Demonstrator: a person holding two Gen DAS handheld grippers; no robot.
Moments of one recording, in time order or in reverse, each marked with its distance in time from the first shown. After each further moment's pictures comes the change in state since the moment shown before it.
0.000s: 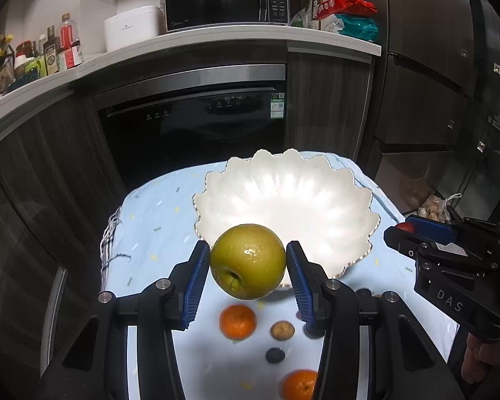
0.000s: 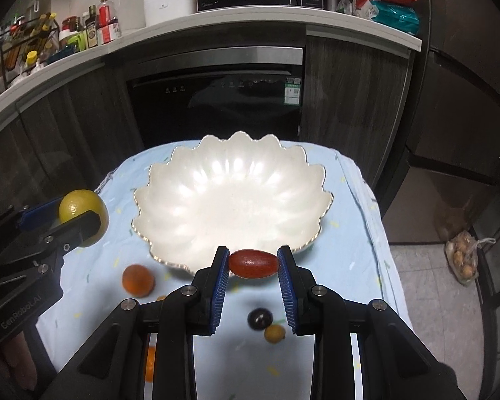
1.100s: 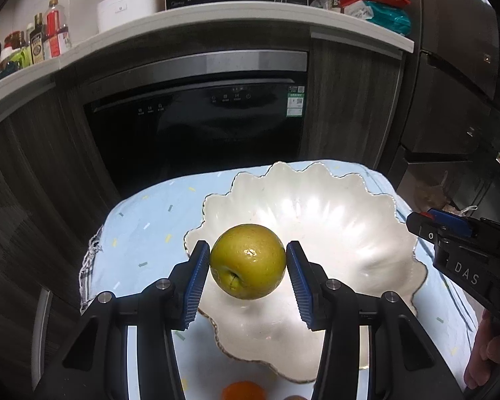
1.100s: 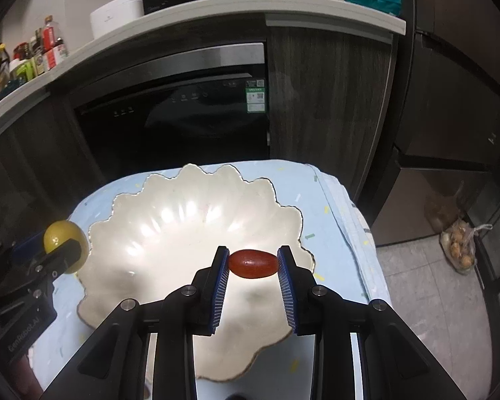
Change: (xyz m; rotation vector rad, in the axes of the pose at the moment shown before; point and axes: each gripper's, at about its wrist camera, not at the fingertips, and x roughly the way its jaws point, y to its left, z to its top) left arm 0.100 0.013 0.048 -0.038 0.054 0.025; right arm 0.086 -0.038 0.063 0.129 0.018 -0.086
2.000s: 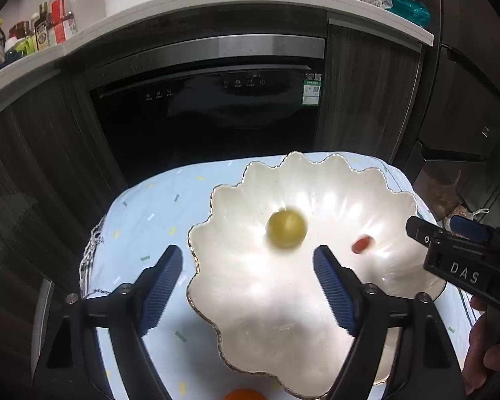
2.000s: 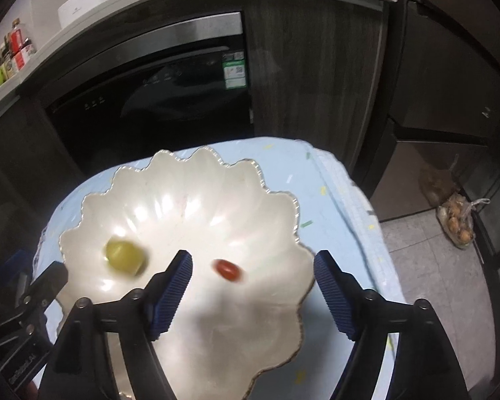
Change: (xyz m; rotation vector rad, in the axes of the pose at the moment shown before) left arm 0.018 0.003 0.004 -0.029 0.040 0.051; right arm 0.037 -0.006 0.006 0.075 0.077 -0.053
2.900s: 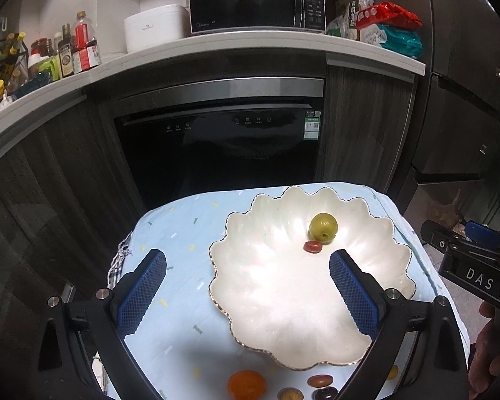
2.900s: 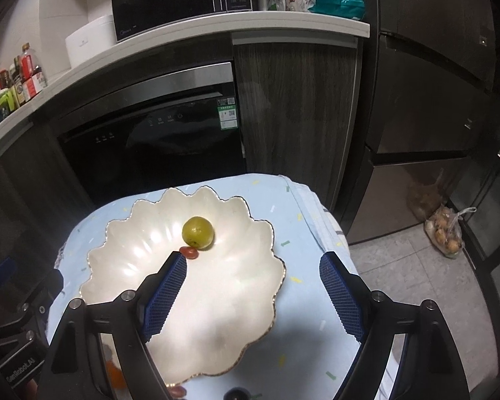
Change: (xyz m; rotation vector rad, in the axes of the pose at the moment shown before) left arm -0.071 0.000 0.002 -0.019 -0.109 0.036; right arm -0.076 -0.010 0.001 0.020 -0.121 -0.009
